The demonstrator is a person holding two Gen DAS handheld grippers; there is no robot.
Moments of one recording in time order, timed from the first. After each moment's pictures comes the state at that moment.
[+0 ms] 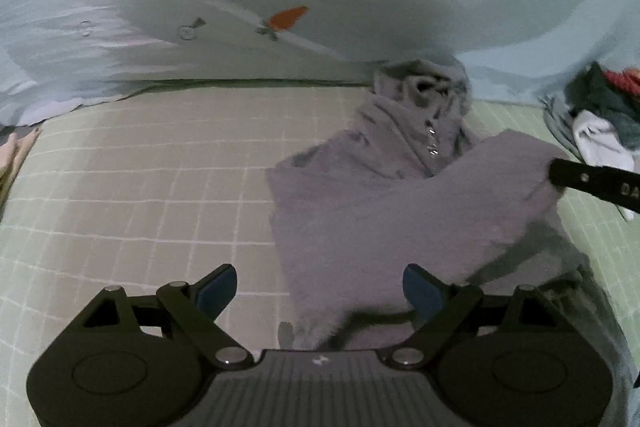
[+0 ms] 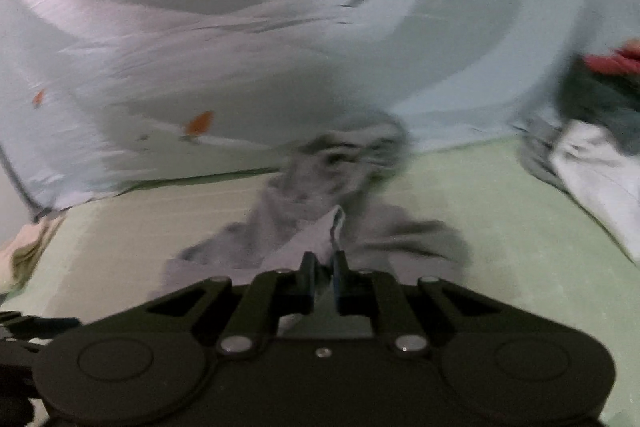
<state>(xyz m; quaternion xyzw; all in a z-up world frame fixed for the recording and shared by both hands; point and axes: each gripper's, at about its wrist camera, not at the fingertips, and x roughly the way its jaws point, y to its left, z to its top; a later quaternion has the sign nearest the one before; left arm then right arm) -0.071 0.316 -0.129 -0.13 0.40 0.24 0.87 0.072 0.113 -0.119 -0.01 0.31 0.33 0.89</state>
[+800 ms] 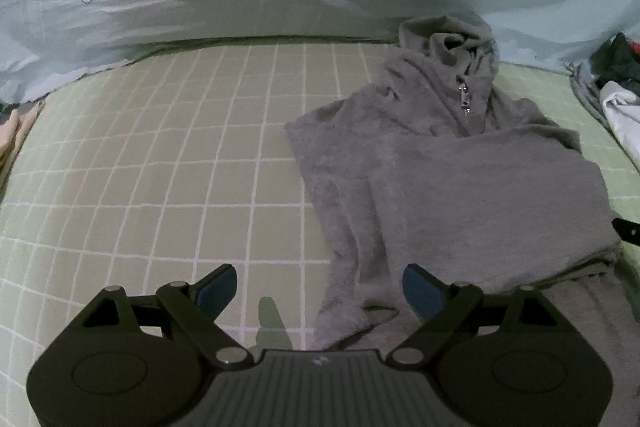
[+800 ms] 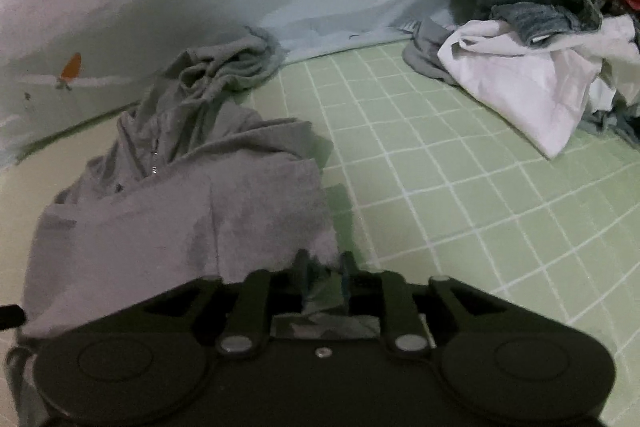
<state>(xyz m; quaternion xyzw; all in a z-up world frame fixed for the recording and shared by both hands) -0.070 0.336 -0.154 -0.13 0.44 0.26 0.85 0.101 0.065 -0.182 -0.04 0.40 0.21 0.89</state>
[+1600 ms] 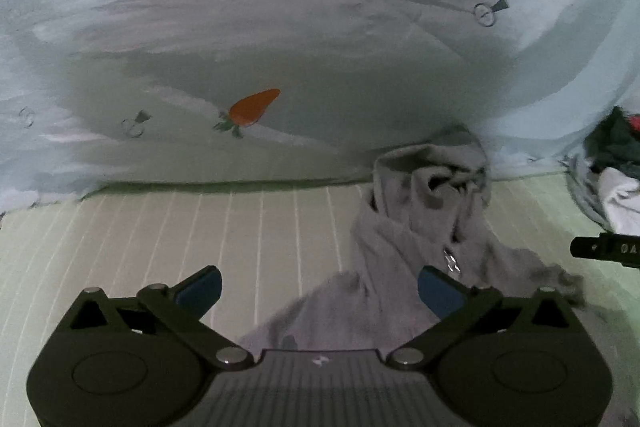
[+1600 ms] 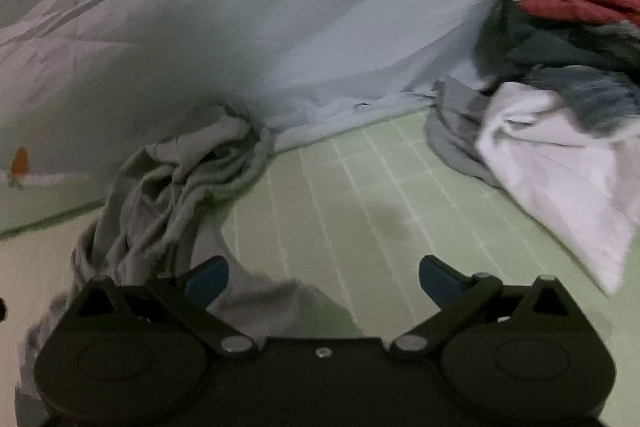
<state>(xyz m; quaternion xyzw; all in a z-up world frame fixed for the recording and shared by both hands) 0.058 0.383 -0.128 -0.08 0.34 0.24 0.91 0.235 0.130 -0.166 -0.01 0.38 0.21 0.90</state>
